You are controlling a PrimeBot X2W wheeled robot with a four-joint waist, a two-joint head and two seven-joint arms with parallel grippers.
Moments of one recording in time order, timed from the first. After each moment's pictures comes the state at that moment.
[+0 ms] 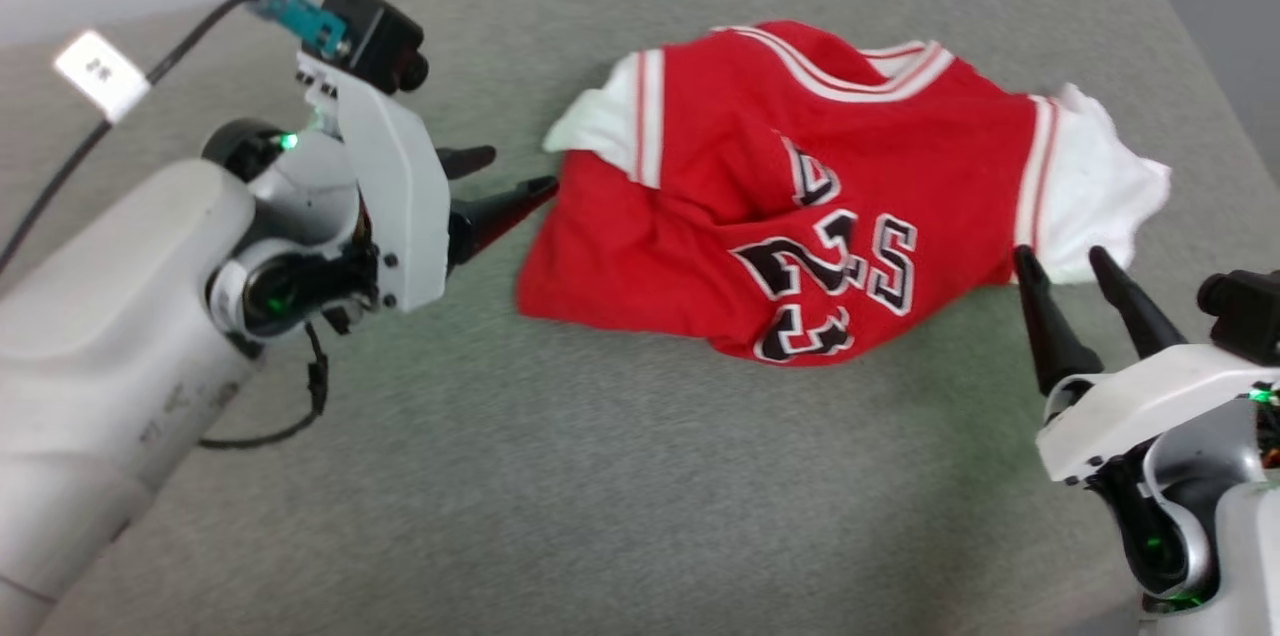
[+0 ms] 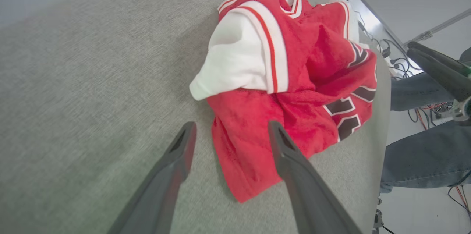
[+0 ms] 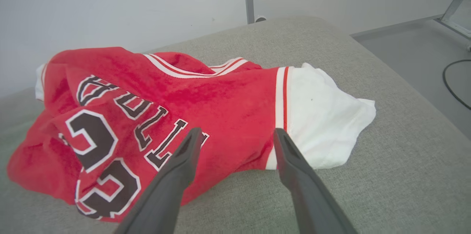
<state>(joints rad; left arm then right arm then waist) -1.09 0.66 -0.98 0.33 -1.27 -0.13 0.48 -0.28 -0.06 -0.07 0.01 0.33 0.13 0.26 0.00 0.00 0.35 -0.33</state>
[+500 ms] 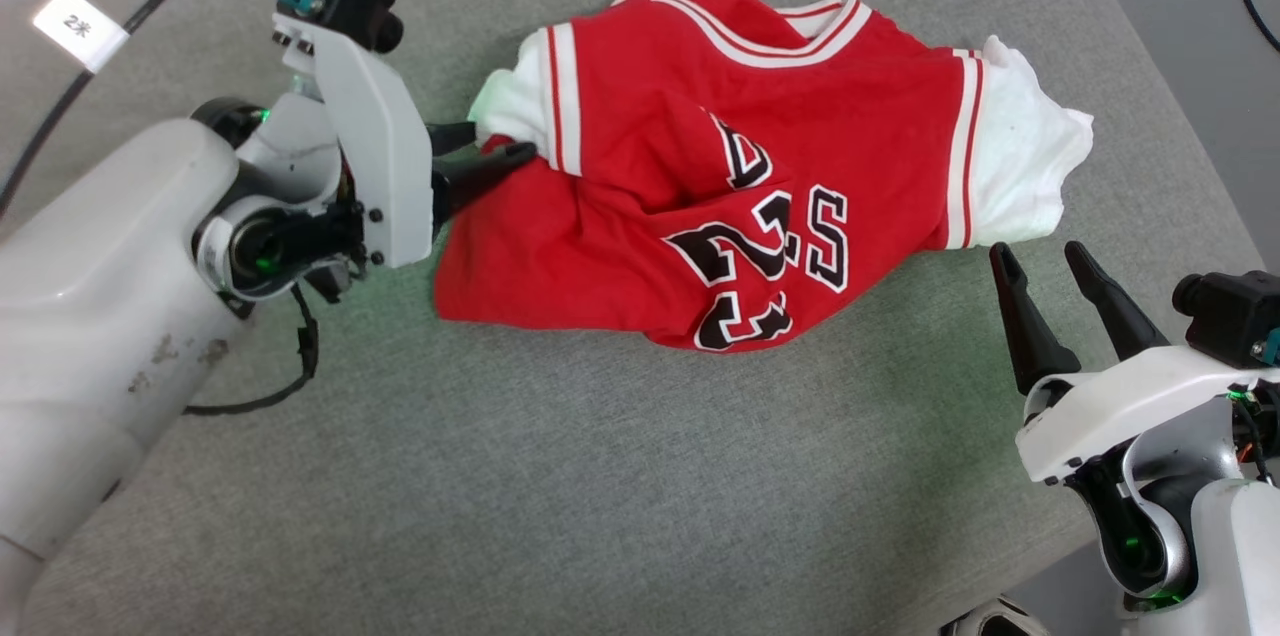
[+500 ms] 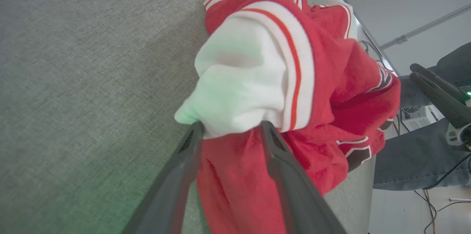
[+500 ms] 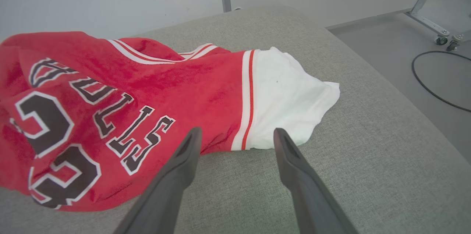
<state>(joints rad) -1.19 0.65 -1.08 0.46 -1.38 -0.13 0.47 -0.28 -0.05 -0.03 0.03 0.33 0.13 0.21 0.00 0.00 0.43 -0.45</state>
